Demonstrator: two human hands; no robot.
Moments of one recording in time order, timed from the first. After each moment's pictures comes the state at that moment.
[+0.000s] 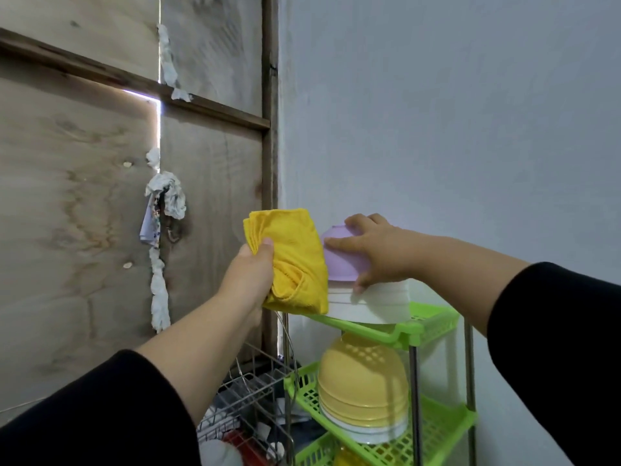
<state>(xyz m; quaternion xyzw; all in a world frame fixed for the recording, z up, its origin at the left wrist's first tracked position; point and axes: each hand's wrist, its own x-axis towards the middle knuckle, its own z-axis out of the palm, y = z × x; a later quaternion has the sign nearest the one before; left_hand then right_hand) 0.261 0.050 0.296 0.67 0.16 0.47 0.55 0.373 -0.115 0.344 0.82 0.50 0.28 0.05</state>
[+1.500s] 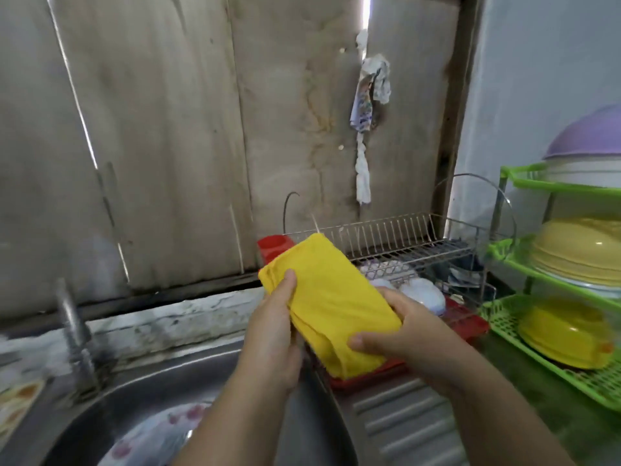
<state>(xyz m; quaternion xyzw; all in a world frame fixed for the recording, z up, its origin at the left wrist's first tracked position) -0.093 0.087 0.138 0.37 0.26 0.44 0.78 0.048 -0.001 0.121 0.58 0.51 -0.32 -0.55</state>
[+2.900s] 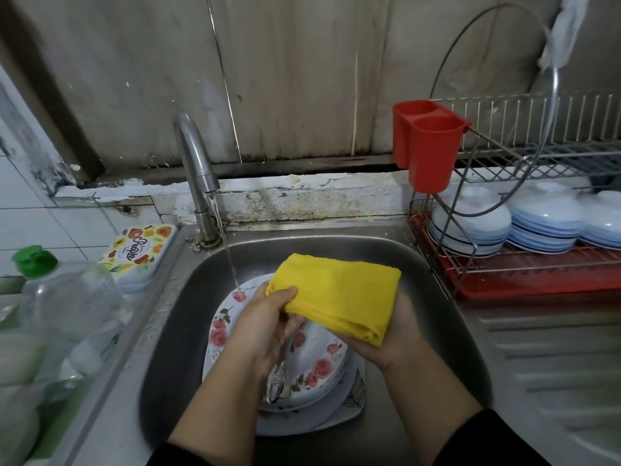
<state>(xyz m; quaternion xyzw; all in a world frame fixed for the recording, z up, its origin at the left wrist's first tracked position) -0.254 0.155 -0.022 0.28 0.43 0.46 0.73 -0.103 0.127 -0.037 0.25 0.07 -0.76 -0.60</state>
